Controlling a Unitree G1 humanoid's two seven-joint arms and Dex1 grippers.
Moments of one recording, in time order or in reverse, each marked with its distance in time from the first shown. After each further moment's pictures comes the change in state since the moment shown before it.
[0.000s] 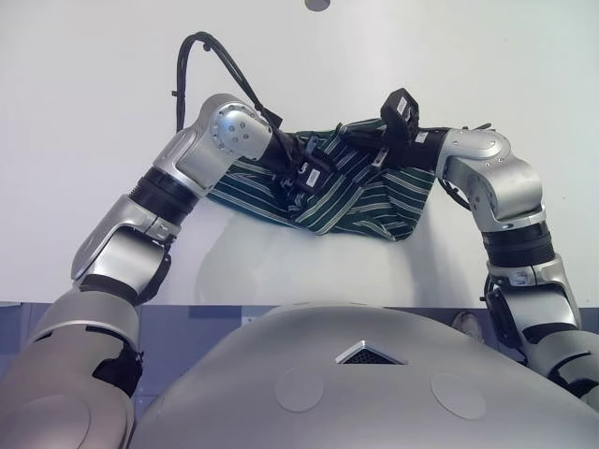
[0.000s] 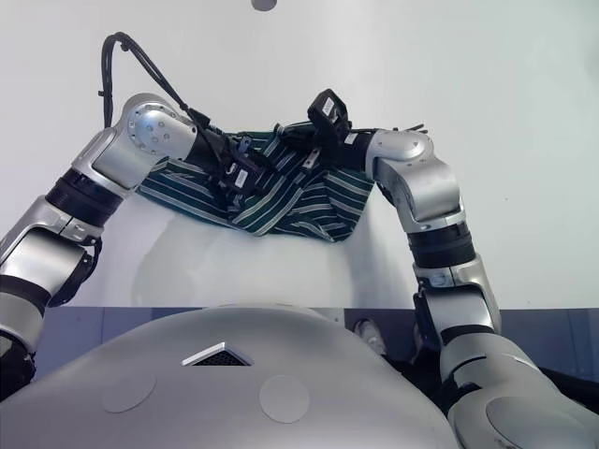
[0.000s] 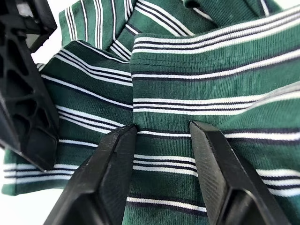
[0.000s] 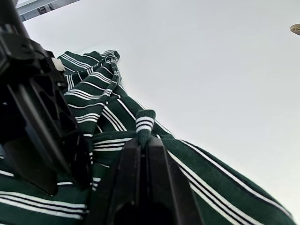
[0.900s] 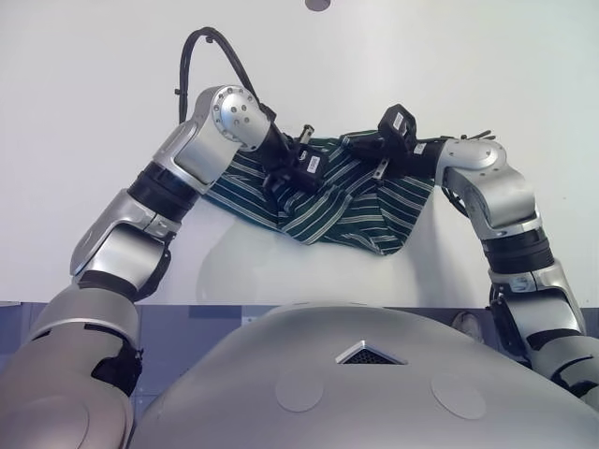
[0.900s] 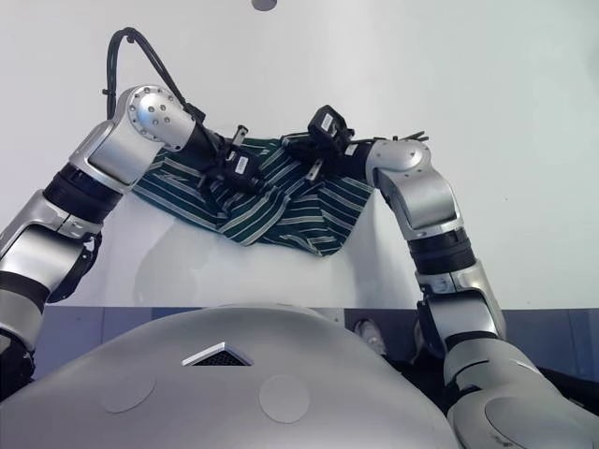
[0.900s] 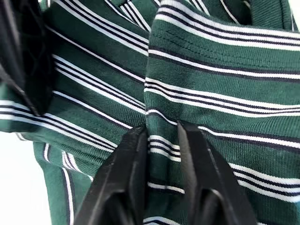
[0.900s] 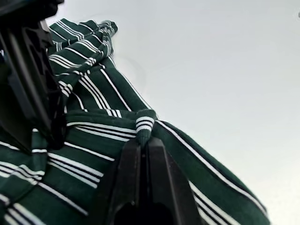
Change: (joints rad) left arm -0.031 0.005 -0.016 -0.039 -0.022 0.277 -0.125; right arm 0.035 -0.026 0.036 0.031 -0.073 -0.083 0.006
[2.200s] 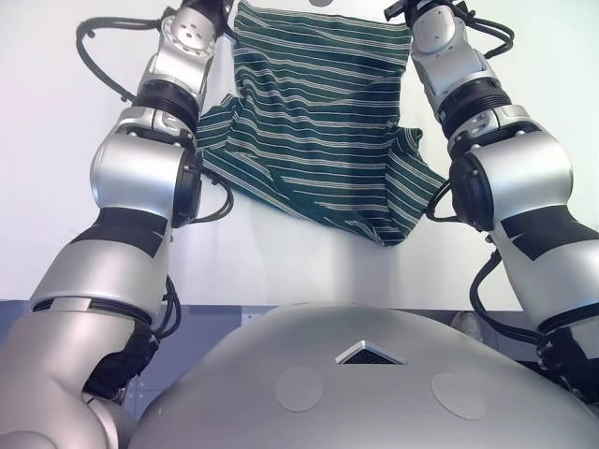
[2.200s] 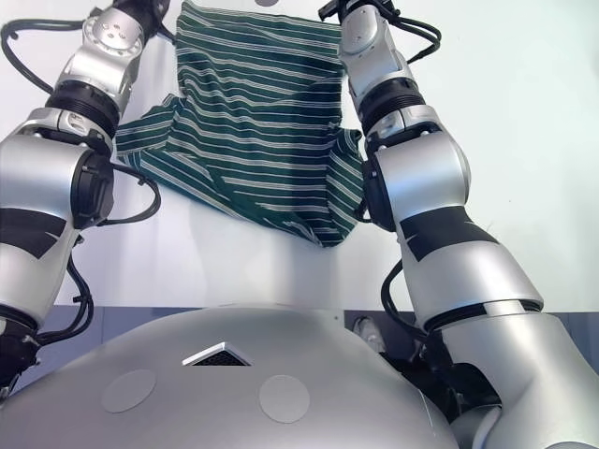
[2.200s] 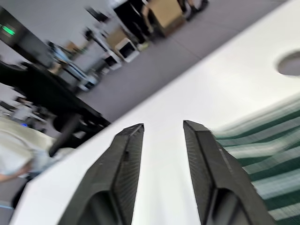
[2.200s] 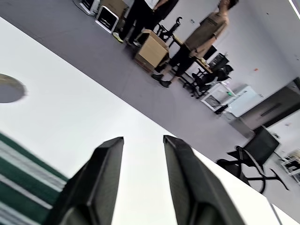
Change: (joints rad) left arm -0.484 -0.213 0.528 1.157 0.060 -0.162 1.372; right arm -0.858 0.297 -0.123 1.380 -0.476 -0.587 -1.016
